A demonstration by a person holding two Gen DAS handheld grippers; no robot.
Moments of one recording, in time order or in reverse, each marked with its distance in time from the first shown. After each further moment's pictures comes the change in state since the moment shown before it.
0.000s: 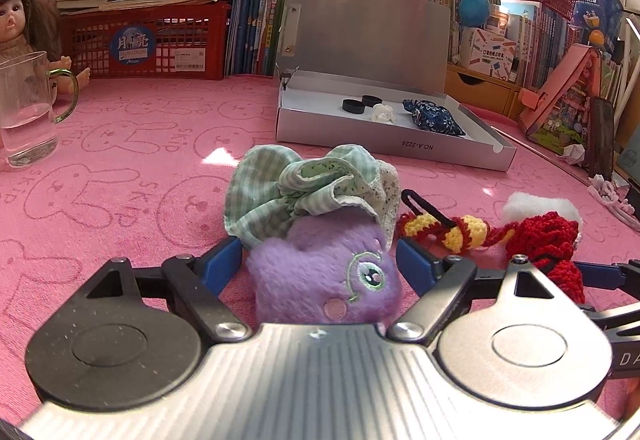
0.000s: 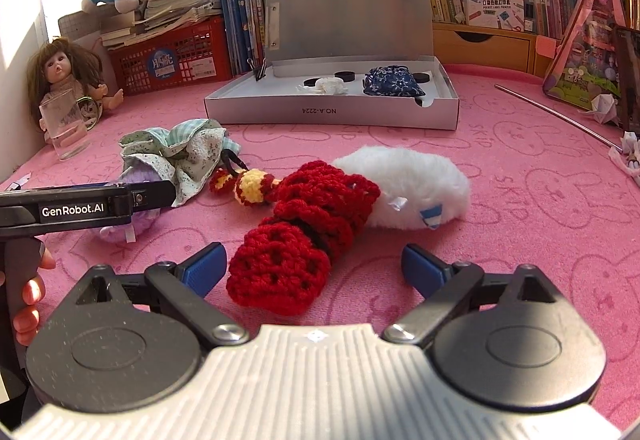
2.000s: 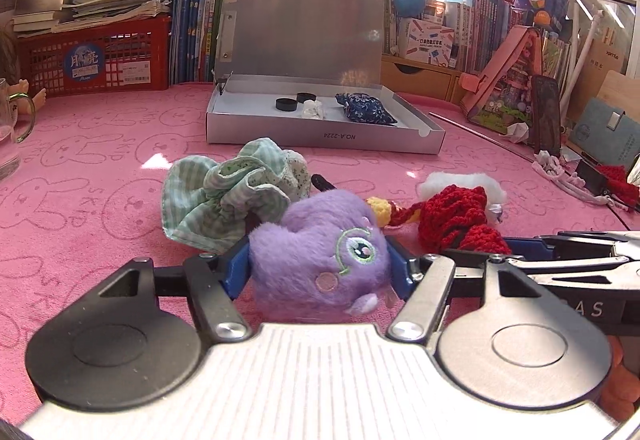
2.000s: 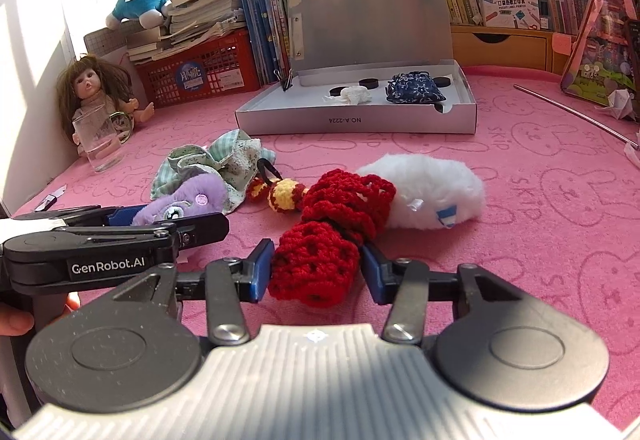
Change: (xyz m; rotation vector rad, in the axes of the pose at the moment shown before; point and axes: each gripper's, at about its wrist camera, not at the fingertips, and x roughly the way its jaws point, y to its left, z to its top) left arm -0.030 -0.045 -0.007 0.084 0.001 -0.124; right arm -0.021 0.000 0.005 0.033 -0.013 0.097
